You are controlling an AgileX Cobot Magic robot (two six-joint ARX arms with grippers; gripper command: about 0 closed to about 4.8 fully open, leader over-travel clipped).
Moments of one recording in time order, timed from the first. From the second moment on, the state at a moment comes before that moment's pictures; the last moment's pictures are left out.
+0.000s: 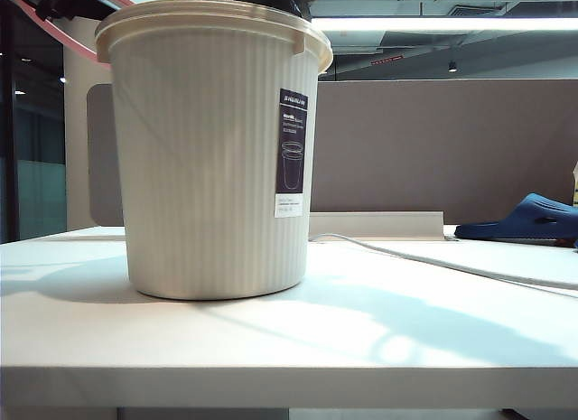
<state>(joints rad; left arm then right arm) -0.26 1.29 1.28 -0.40 0.48 -0.75 0.51 1.43 1.39 -0.15 -0.49 0.44</state>
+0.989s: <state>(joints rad) -0.40 1.40 1.53 -0.71 0.13 -0.76 0.51 1.43 1.39 -0.17 -0.49 0.44</state>
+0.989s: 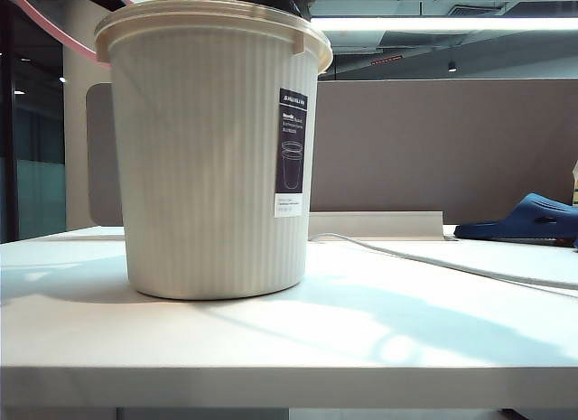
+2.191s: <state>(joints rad) -0.40 1.44 1.53 -0.52 0.23 -0.73 0.51 1.43 1.39 -0.20 -0.44 0.44</state>
